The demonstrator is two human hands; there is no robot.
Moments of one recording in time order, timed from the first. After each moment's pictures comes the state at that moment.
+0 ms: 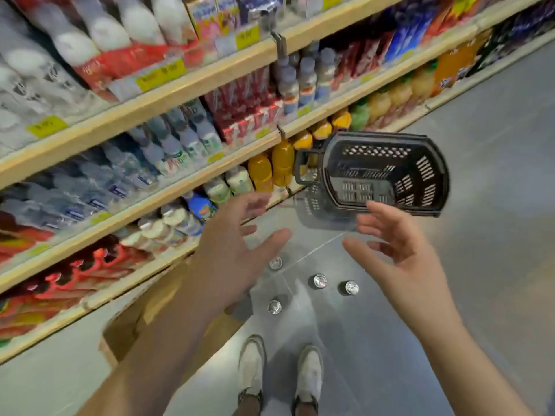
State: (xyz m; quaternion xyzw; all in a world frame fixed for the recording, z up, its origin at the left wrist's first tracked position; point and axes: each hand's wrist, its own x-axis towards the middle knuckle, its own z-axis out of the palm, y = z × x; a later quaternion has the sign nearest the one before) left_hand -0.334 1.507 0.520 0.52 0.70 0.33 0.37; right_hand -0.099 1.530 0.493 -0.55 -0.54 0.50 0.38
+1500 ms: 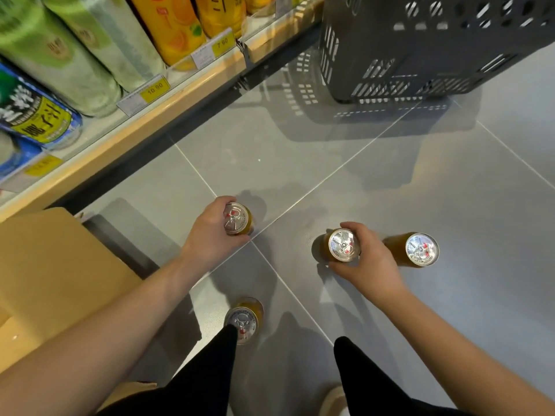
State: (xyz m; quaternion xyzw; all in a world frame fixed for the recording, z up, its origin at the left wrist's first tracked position) left_hand -0.357 1.541 -0.222 0.57 0.73 0.13 0.36; right_hand -0.060 1.513 -0.222 -0.68 -0.60 0.40 0.10
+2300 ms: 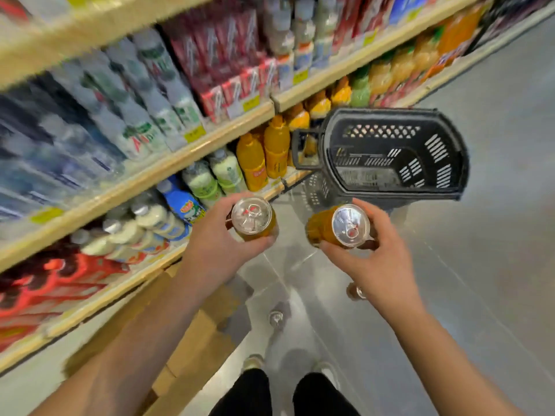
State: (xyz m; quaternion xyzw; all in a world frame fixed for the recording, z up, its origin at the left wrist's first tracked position) left_hand -0.379 1.519 0.320 0.53 0.71 0.31 0.35; right_hand -0.133 1.526 0.309 -0.62 -0.55 0.44 0.35
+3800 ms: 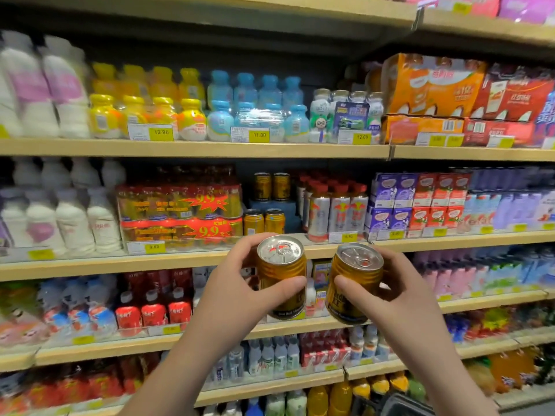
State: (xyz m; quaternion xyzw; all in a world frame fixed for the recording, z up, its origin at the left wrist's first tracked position) left_hand -0.405 1.388 0.884 0.48 0.65 0.58 0.13; right_hand -0.212 1.508 0.870 -0.31 -0.73 0.39 0.47
